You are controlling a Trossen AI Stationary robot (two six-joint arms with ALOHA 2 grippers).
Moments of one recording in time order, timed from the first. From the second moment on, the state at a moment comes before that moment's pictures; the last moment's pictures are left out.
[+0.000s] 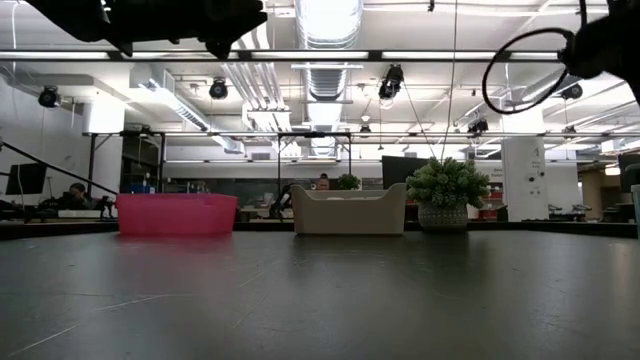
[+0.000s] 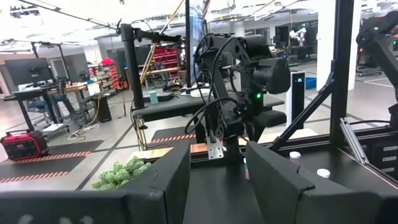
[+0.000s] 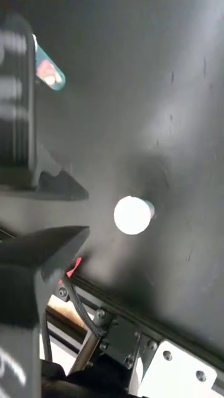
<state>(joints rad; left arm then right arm) 0.39 0.97 0.63 0.46 0.42 0.12 0.41 1.06 0.87 -1.35 0.01 1.57</state>
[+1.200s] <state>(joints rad) 0.39 0.97 0.63 0.46 0.42 0.20 0.26 1.08 0.71 -1.18 0.03 1.59</state>
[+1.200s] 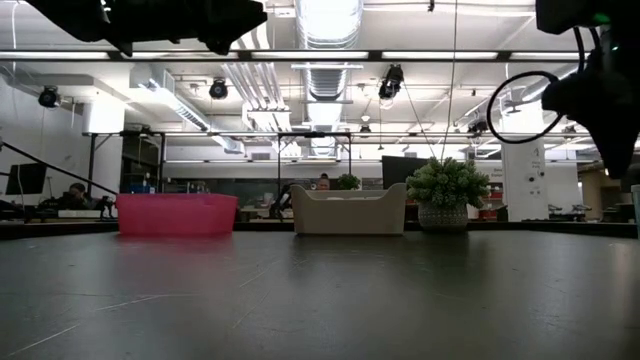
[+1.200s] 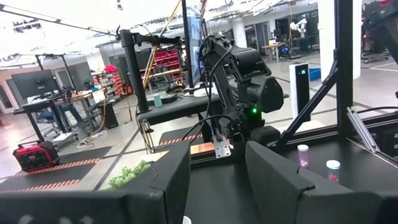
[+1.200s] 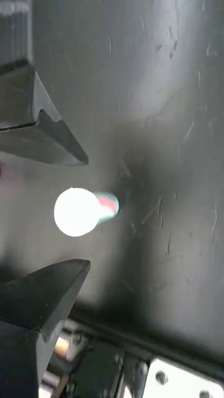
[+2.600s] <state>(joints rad) 0.40 0.97 0.63 0.39 0.41 0.24 0.24 1.26 0.70 -1.08 -0.05 1.57</state>
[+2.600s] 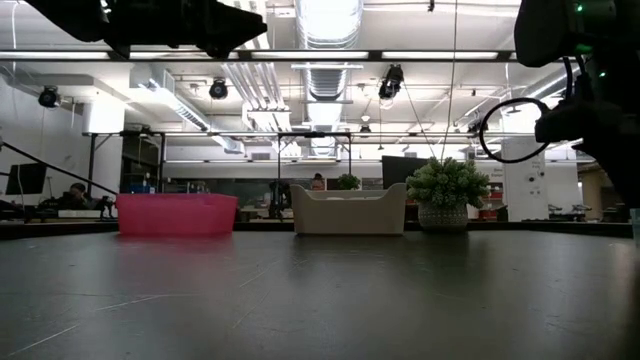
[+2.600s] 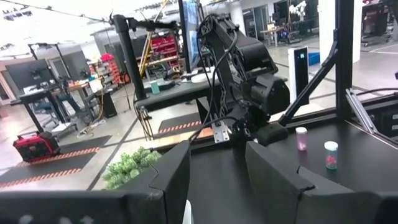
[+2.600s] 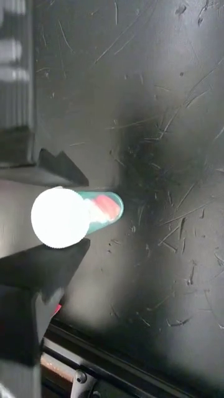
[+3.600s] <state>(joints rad) 0.40 0.88 0.52 0.35 0.42 0.27 -0.04 1.30 1.05 -1.10 -0.02 1.18</state>
